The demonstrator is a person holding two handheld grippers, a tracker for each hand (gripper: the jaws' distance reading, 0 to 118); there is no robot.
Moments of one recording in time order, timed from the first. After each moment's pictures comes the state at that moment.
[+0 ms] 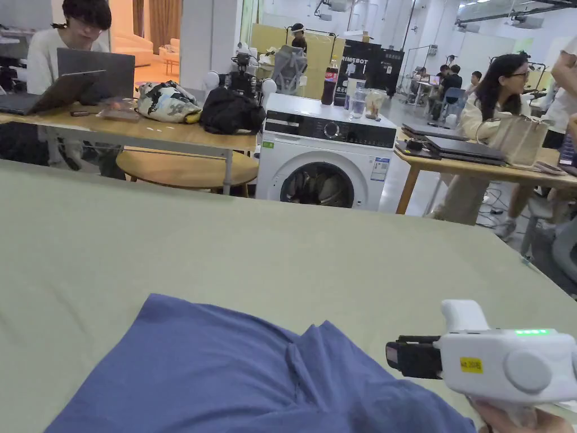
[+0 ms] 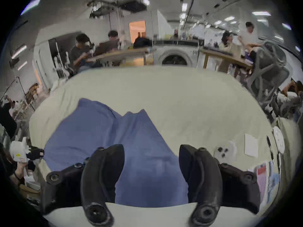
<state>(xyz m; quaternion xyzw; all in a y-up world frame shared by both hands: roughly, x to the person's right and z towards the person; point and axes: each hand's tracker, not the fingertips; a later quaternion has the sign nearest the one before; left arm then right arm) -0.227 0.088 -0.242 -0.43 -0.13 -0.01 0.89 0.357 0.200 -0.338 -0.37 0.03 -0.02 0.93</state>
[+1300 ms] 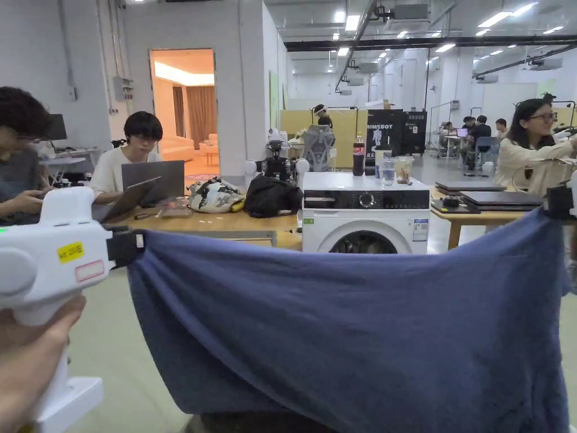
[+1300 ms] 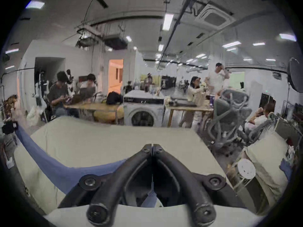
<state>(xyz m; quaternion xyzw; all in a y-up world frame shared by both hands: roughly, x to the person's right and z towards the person) -0.200 0.417 -0.371 -0.08 -0.16 0.03 0.98 0.392 0.471 -0.311 -0.14 -0.12 0.01 0.98</state>
